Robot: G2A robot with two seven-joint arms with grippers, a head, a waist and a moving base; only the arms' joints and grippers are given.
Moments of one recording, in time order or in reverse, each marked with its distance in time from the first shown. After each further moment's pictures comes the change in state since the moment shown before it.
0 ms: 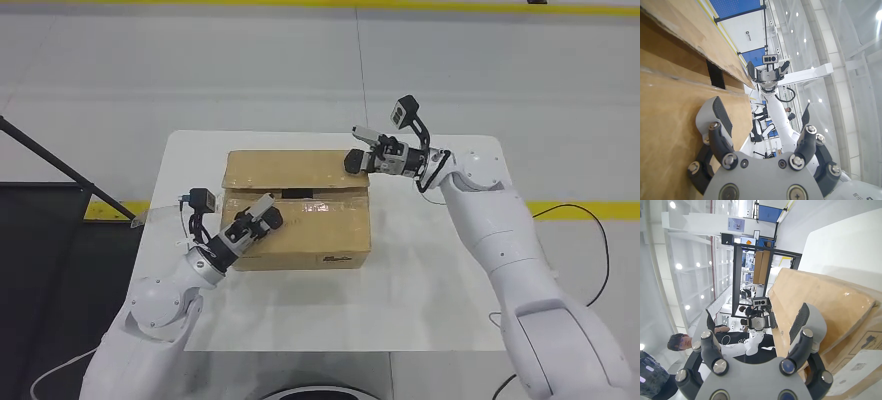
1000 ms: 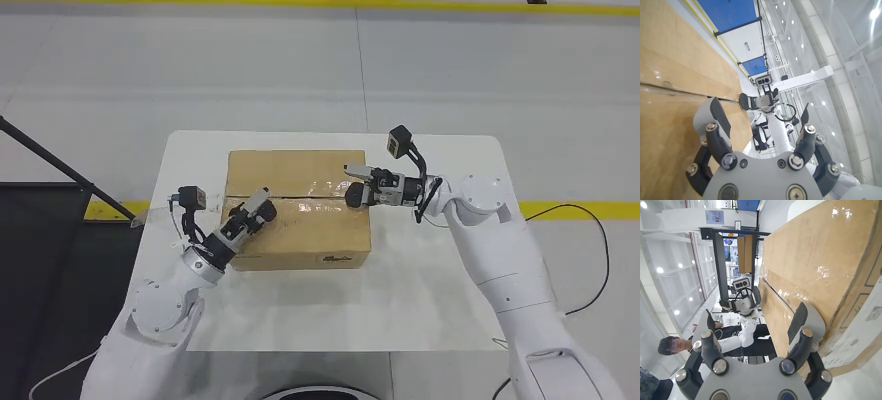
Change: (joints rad) left arm 0.040 -0.006 -0.022 -0.057 0.078 -0.051 0.142; right arm -0.248 0.093 0.081 -0.434 -0.197 0.254 -0.066
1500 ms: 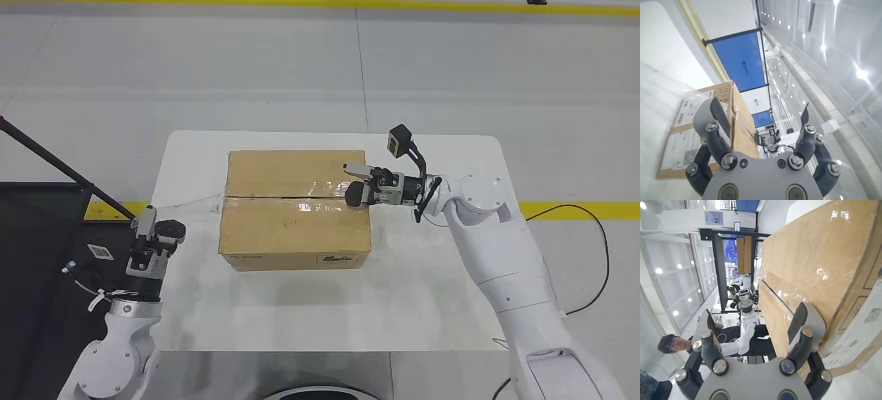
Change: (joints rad) left arm 0.371 -0.014 -0.251 -0.085 -0.088 -0.095 0.378; right arm 0.001 0.000 -0.001 -0.001 -0.001 0.000 -0.004
